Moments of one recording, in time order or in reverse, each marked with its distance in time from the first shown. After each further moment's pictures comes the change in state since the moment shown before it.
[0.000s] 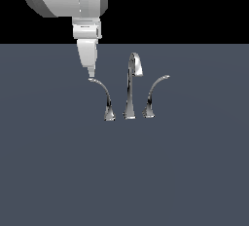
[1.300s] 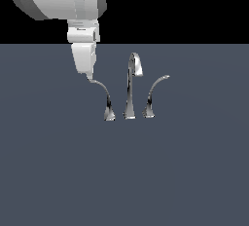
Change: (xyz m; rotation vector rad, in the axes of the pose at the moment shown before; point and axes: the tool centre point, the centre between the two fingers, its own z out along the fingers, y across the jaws) arm -0.006 0.035 0.008 0.006 -0.002 0.026
